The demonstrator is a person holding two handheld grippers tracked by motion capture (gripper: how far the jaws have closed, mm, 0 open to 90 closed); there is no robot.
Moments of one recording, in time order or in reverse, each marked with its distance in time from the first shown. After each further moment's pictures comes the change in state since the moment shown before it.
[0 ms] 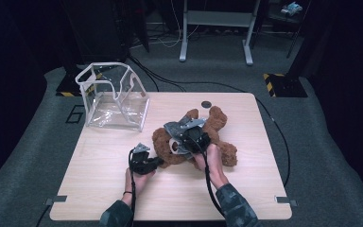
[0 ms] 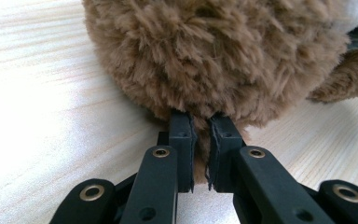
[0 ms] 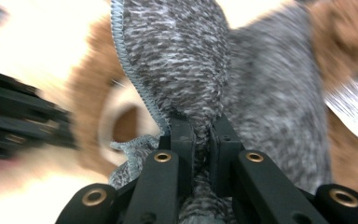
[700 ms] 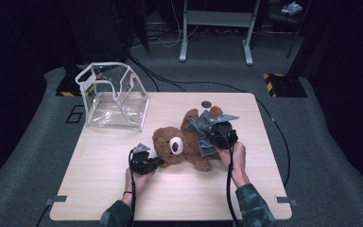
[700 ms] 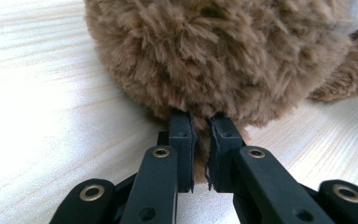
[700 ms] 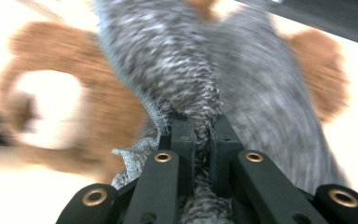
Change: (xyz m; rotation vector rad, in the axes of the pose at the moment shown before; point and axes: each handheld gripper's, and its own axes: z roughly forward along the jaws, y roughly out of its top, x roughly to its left) left arm 0.000 0.000 0.000 0.004 -0.002 -0.006; right arm -0.048 -0.017 -0.039 -0.063 -0.045 0.132
